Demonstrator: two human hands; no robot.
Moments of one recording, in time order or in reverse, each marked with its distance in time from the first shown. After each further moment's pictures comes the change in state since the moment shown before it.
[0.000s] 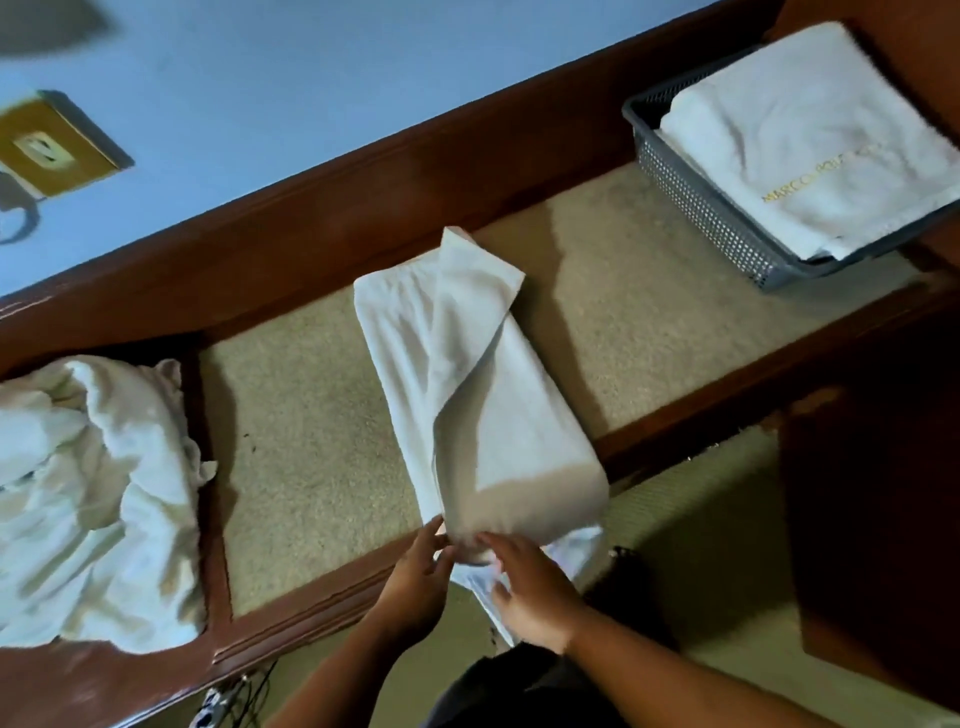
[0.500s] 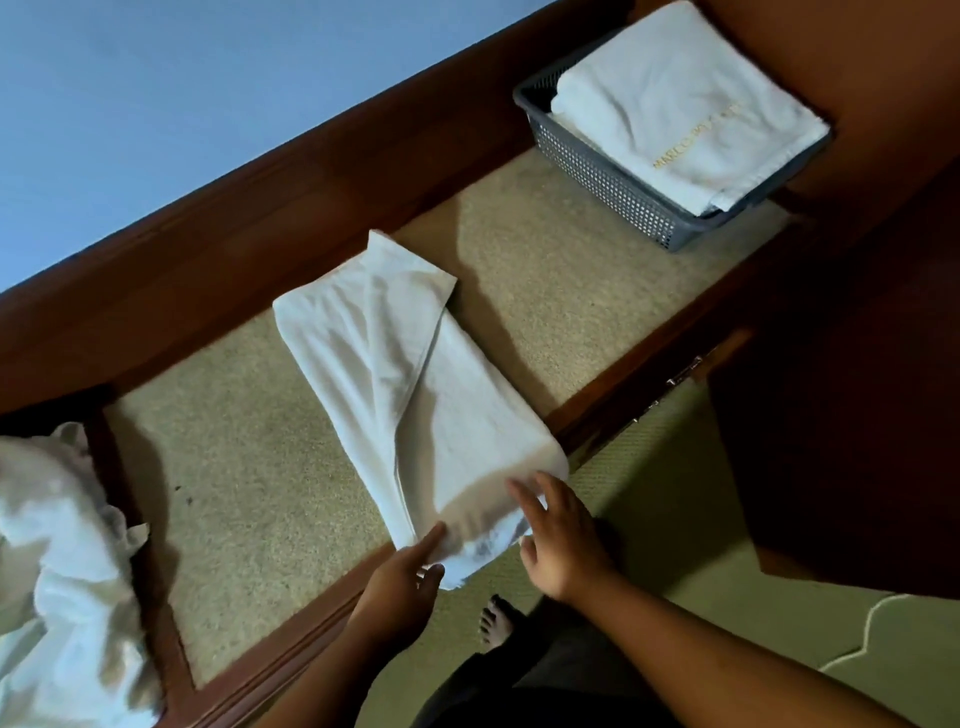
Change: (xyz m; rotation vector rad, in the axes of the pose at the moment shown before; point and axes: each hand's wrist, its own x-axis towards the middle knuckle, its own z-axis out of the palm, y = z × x) left_hand 0.018 -0.014 -0.005 0.459 -0.151 0.163; right_hand -0.018 0.034 -0.023 -0.320 0.344 0.182
